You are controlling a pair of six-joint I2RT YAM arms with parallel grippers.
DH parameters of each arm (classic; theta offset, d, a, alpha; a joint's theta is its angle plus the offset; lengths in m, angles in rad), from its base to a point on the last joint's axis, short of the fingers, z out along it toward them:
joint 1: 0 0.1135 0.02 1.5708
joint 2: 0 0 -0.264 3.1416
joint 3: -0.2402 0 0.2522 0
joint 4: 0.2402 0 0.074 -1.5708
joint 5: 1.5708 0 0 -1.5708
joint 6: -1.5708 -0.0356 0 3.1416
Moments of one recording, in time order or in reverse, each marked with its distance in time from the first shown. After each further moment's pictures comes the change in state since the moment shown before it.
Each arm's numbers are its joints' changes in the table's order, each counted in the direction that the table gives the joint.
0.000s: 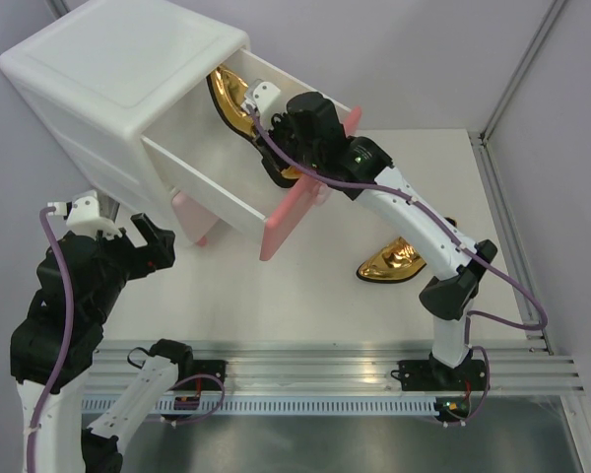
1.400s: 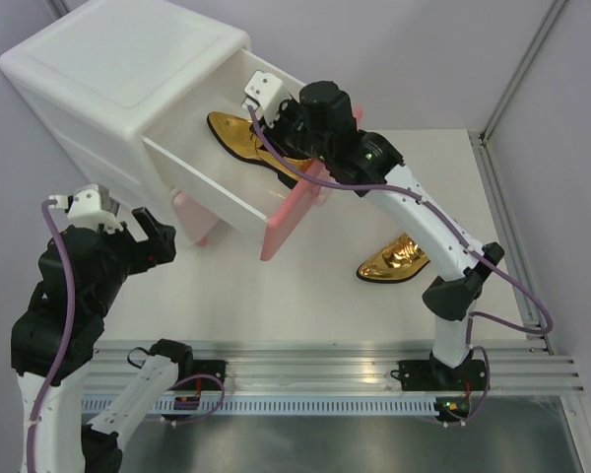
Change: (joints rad) left arm 0.000 -0.035 -0.022 0.000 -0.002 -0.001; right arm -0.022 0.006 -0.029 -0.053 0.032 0.271
